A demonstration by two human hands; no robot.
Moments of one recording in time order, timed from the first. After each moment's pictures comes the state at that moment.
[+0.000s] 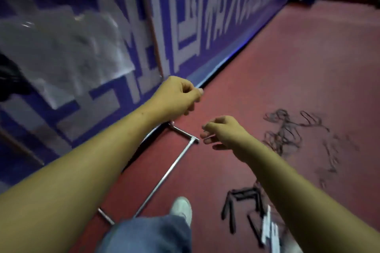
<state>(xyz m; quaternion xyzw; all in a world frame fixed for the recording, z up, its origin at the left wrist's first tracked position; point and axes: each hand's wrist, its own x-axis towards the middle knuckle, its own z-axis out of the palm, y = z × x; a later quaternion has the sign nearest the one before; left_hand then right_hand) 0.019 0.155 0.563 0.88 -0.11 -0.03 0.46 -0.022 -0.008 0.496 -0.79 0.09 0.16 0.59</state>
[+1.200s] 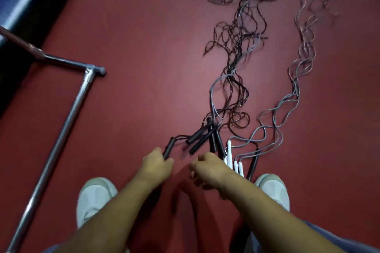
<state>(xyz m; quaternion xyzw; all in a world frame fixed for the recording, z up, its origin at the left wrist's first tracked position) 0.008 -0.062 -0.004 0.89 0.02 -0.42 0.18 -0.059 -0.206 0.026 -0.68 0.38 0.38 0.50</state>
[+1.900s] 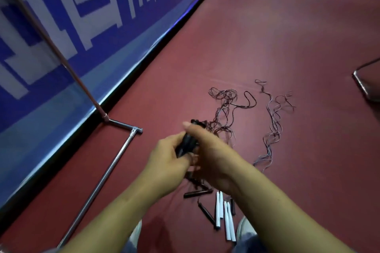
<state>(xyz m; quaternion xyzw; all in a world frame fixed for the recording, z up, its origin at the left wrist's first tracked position) -0.048 -0.046 0.369 0.80 -0.13 -0.18 0.56 -0.071 -0.172 0.368 -0.53 0.21 0.17 0.80</state>
